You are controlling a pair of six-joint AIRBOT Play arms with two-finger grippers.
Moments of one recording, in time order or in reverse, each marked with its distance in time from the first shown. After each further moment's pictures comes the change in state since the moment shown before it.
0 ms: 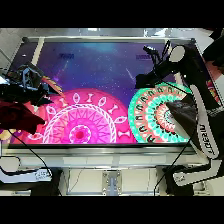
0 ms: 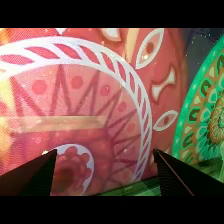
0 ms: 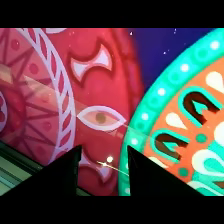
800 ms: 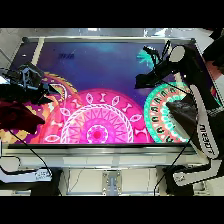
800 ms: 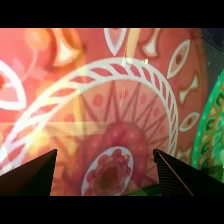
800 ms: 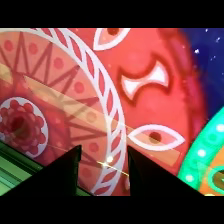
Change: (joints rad) left arm -0.003 -0.008 0.000 -0.005 0.058 0.000; right arm 0.000 0.000 0.000 0.000 0.000 0.000
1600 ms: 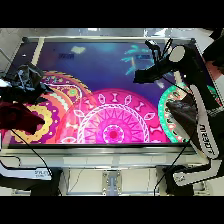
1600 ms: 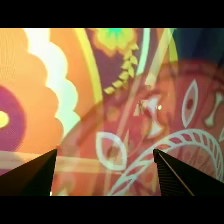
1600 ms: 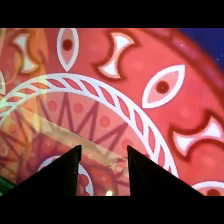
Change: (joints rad) left arm 0.076 -0.077 0.004 0.049 0.181 0.000; right arm 0.000 0.000 0.000 0.006 -0.144 0.000
